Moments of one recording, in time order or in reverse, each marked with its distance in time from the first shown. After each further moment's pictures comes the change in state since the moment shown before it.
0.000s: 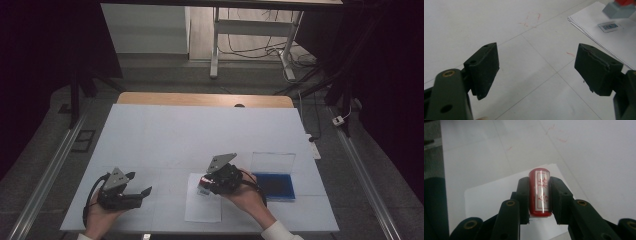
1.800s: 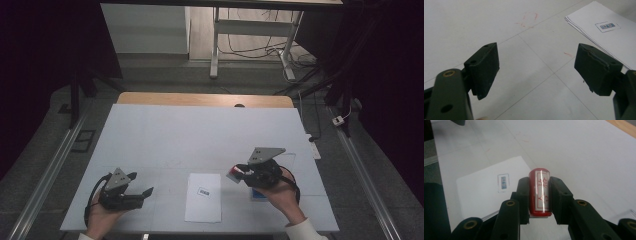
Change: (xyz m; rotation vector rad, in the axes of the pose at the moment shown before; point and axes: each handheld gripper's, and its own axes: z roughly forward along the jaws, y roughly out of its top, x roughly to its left) left arm -0.003 0.001 0.002 0.003 -0.010 0.009; right arm -0.031 -0.043 -0.084 -0.114 -0.114 0.097
